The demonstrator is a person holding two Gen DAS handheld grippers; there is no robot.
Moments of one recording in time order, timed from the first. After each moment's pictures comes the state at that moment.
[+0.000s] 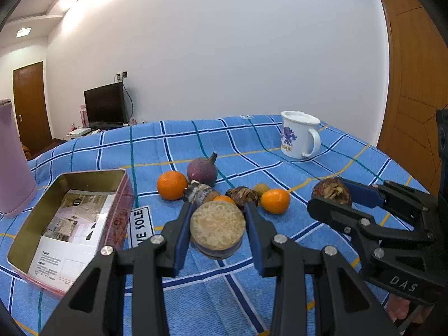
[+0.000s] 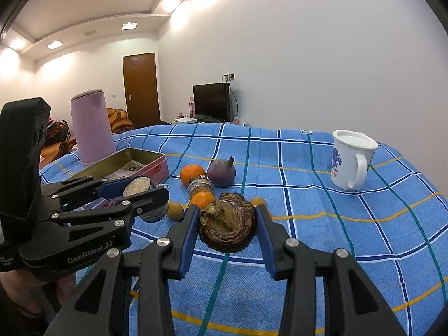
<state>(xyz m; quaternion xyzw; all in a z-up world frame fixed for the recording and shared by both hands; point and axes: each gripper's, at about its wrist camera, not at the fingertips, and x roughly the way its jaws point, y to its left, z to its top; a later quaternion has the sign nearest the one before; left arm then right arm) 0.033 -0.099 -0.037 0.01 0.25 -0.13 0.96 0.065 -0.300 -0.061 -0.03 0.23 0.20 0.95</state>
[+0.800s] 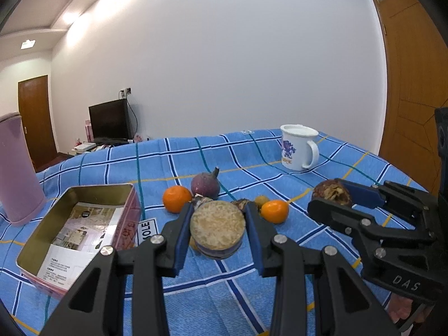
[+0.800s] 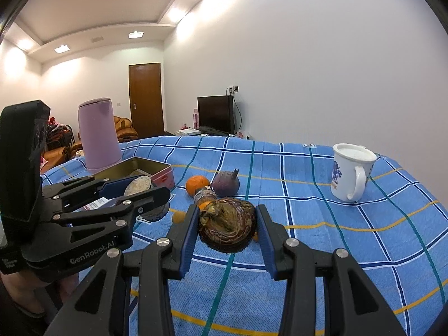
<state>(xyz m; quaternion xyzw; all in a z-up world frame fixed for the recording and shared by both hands) 0.017 -0.100 -0.029 0.02 0.20 -0.12 0.97 0.053 -0.301 -0.056 -0.03 0.19 0.21 0.96</state>
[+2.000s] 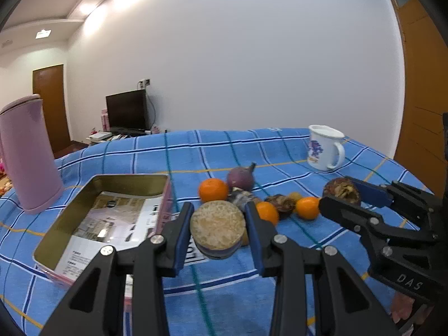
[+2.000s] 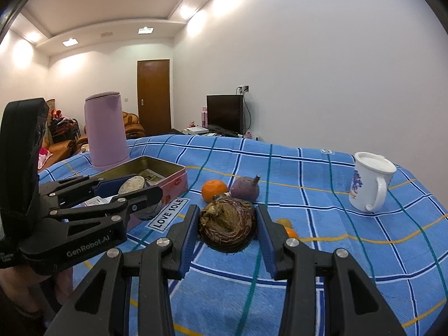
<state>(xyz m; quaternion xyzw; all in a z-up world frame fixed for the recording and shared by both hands) 0.026 -0.058 -0.032 0.00 0.22 -0.07 0.97 0.067 -0.266 -0.055 -0.05 0.19 0.23 0.95</state>
